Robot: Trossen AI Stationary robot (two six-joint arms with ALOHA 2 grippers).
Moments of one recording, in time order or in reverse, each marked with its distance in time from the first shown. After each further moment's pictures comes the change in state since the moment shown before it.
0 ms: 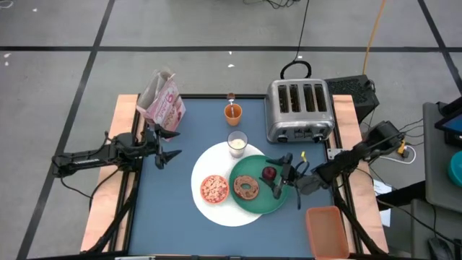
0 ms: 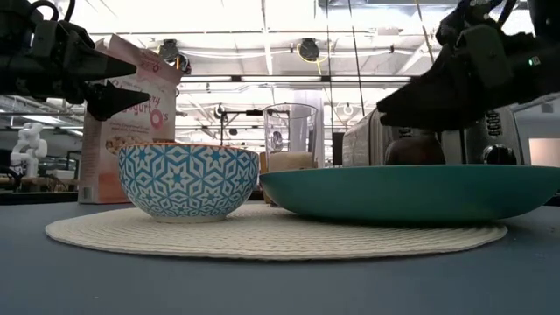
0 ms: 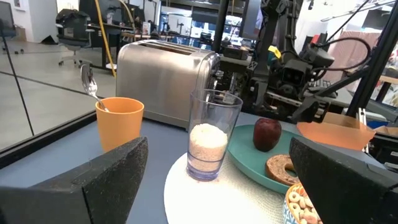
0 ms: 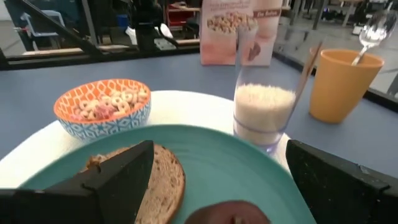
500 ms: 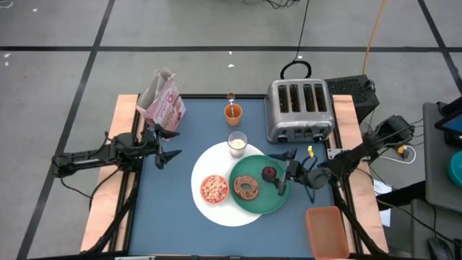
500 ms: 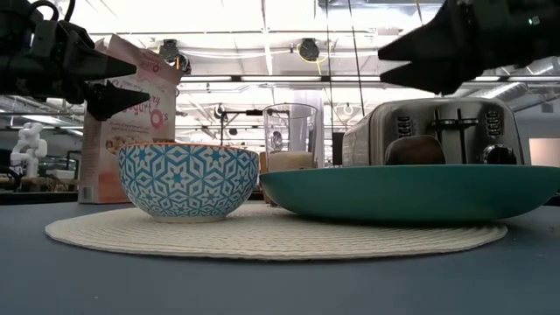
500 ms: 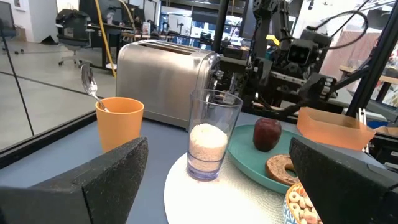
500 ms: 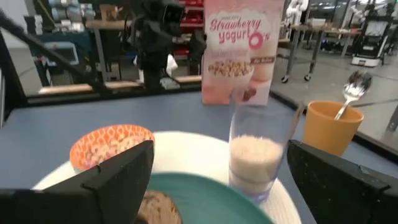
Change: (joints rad) left arm 0.000 0.000 0.000 0.000 0.000 0.000; right arm -0.005 -0.191 0.000 0.000 0.000 -0.156
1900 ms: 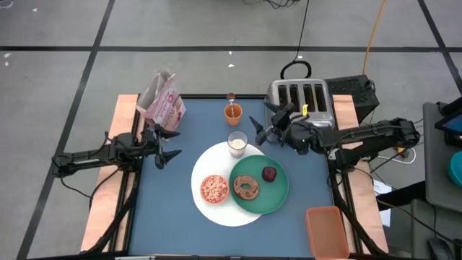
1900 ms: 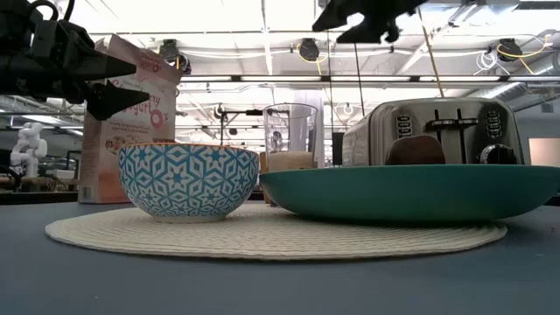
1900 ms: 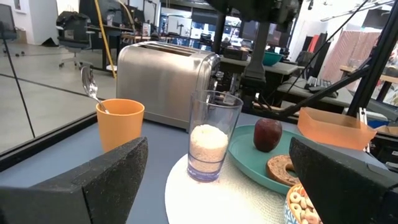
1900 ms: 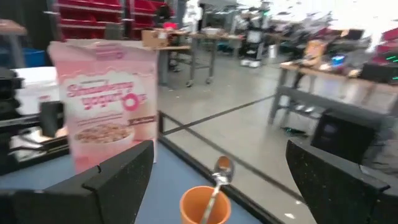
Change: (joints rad) left arm 0.000 0.000 -0.001 0.010 0.000 0.009; right arm -0.474 -0.057 0.530 -0.533 -0.034 -0.135
